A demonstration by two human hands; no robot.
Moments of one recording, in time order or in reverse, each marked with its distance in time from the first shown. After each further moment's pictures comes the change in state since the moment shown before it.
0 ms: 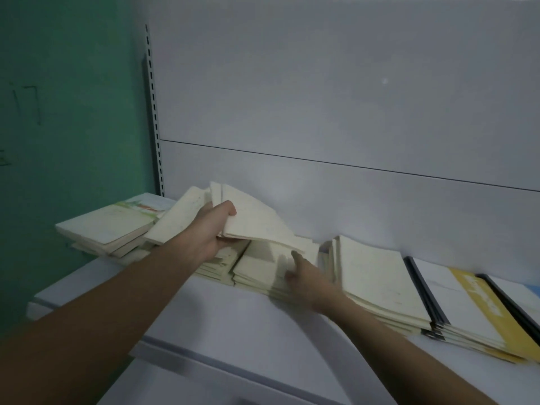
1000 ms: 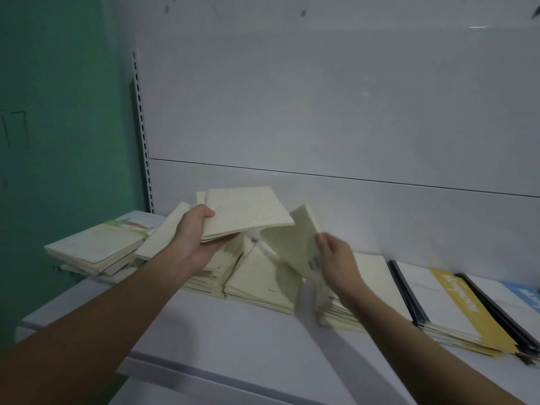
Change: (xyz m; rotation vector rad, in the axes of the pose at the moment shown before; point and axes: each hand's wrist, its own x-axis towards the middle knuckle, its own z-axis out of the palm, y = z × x) left_hand -0.012 0.008 0.003 -0.298 -0.092 0.068; right_hand -0.019 0.014 -0.054 0.499 0.541 -0.032
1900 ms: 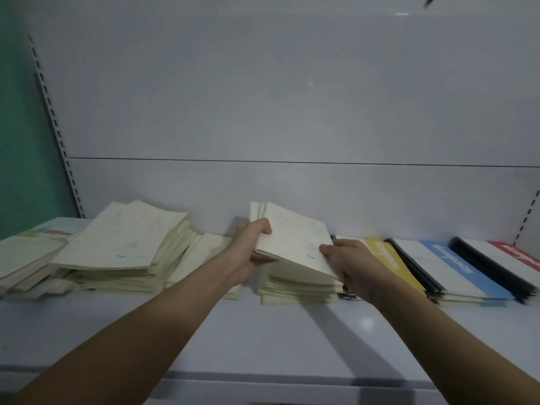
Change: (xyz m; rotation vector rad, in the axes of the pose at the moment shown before) left_hand -0.032 -0.119 0.119 0.381 -0.246 -0.215; right_hand -0.034 0.042 -0.123 0.365 -0.023 0.551
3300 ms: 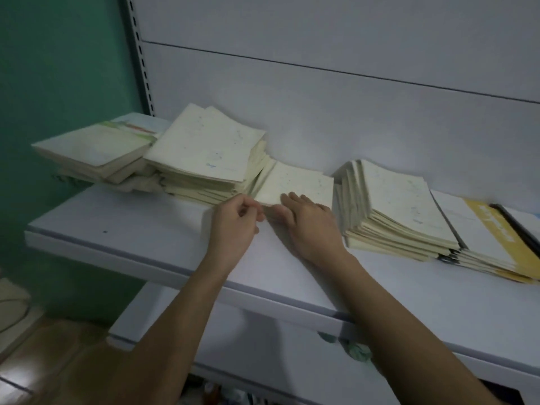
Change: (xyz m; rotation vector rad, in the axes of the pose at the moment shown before) left_hand -0.026 -0.076 -0.176 0.401 0.428 0.344; right_hand 0.007 0.070 0.206 -1.161 -0.100 -0.813
